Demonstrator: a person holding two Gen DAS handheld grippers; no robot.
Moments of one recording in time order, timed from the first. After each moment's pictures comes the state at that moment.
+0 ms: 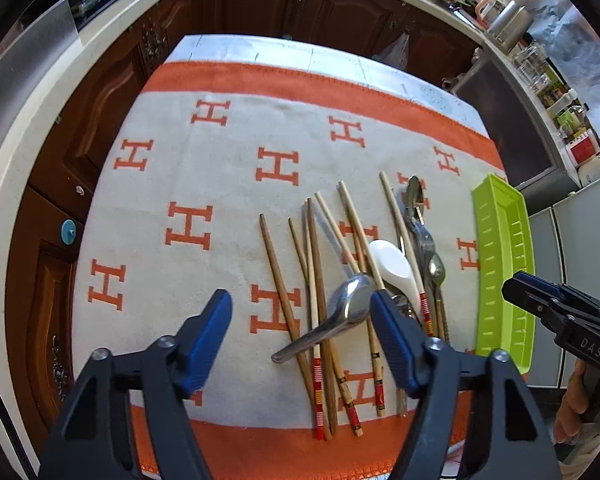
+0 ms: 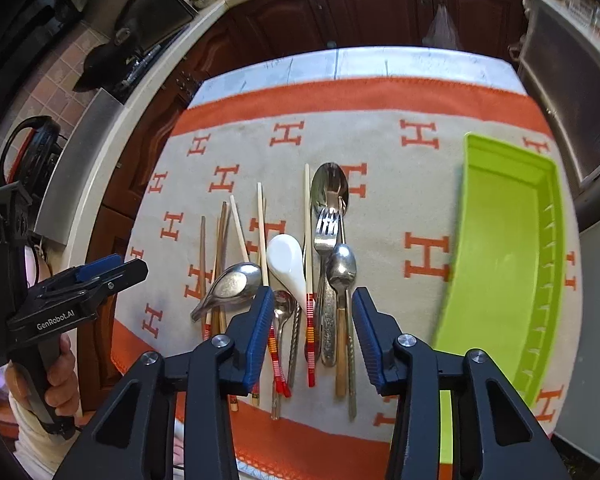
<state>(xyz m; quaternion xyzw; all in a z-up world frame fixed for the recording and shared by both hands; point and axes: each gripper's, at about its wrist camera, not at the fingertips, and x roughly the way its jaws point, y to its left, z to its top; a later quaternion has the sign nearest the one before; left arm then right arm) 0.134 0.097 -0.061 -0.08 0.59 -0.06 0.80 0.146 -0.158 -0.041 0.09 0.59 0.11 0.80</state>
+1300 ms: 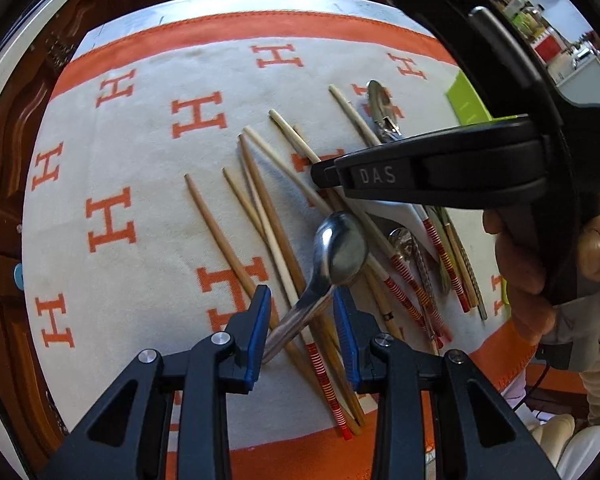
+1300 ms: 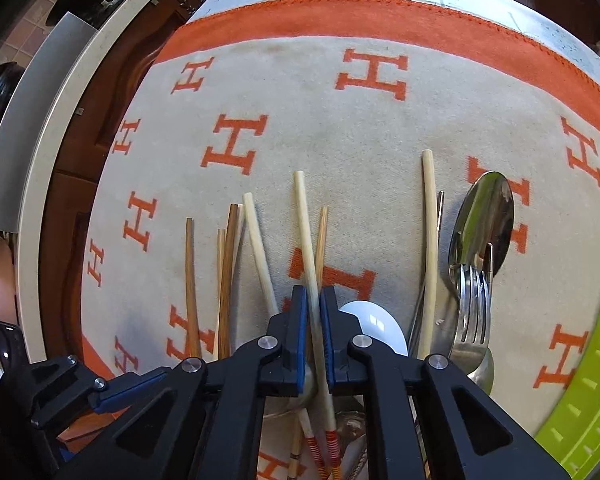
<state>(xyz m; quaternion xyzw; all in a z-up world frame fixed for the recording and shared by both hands) 0.139 0.051 -0.120 0.02 0.63 -0.18 0.76 0.261 -0.026 -0.174 0.03 0.67 0.15 0.73</state>
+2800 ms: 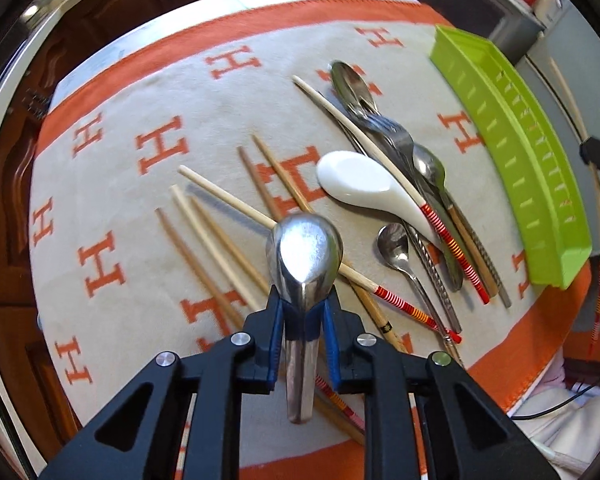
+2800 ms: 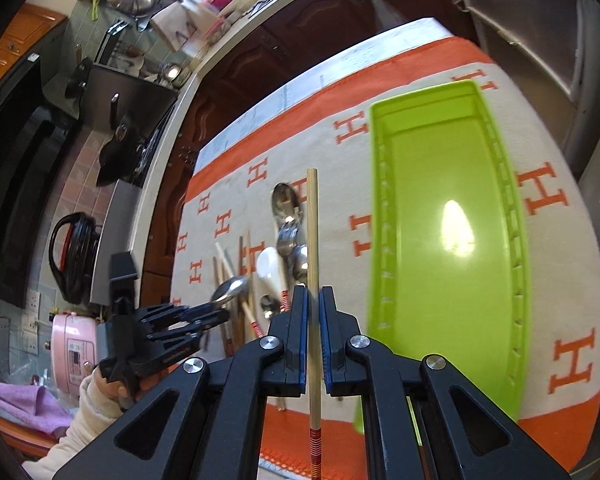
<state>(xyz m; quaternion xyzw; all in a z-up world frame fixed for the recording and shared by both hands) 0.143 0.009 -0.130 0.12 0.62 -0.19 0.75 0.087 -0.298 -0.054 0.28 0.52 0.11 0.80</state>
